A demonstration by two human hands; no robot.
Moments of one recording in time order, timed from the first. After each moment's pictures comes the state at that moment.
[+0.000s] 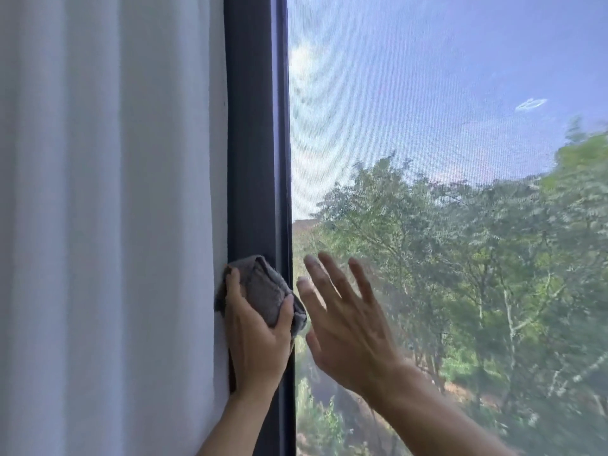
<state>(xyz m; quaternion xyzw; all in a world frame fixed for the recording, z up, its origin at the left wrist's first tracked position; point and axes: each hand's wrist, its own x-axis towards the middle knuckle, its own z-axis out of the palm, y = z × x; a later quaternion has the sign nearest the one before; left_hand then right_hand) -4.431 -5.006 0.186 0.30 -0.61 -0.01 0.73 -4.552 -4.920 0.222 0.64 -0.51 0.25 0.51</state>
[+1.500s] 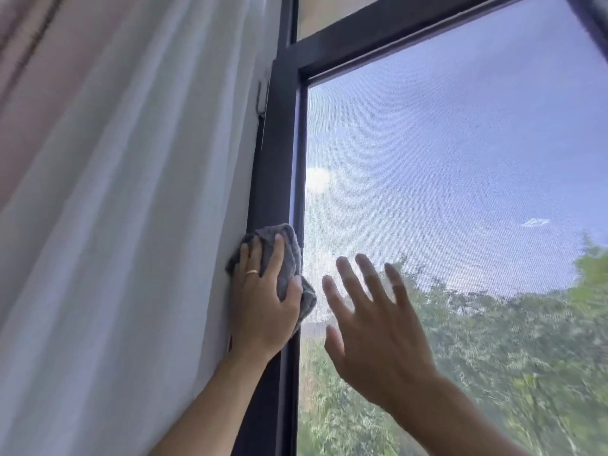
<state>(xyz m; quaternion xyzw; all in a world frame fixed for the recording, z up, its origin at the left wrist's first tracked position) -4.428 -5.033 0.433 0.29 -0.64 0.20 0.68 -4.576 -4.933 0.404 0.57 -0.53 0.28 0.56</state>
